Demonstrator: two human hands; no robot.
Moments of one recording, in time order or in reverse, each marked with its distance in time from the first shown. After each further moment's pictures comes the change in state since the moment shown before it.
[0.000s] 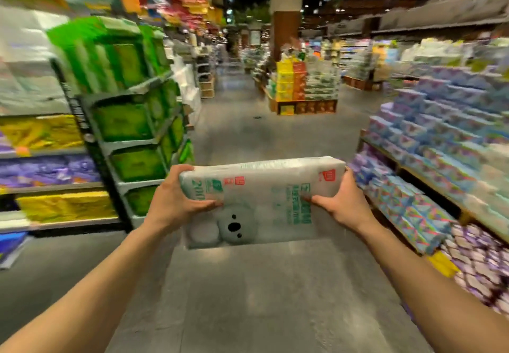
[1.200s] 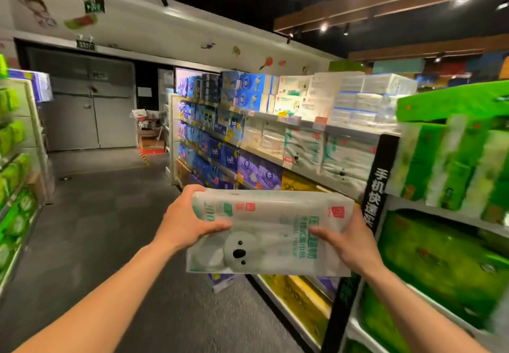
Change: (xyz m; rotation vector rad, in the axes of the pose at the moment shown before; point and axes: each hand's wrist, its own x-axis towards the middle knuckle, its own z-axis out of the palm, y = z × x) left_hand 0.433 -0.613 -0.618 0.313 0.780 -0.493; right_hand 0.417 -0.522 1.052 0.319 -0.758 -0.642
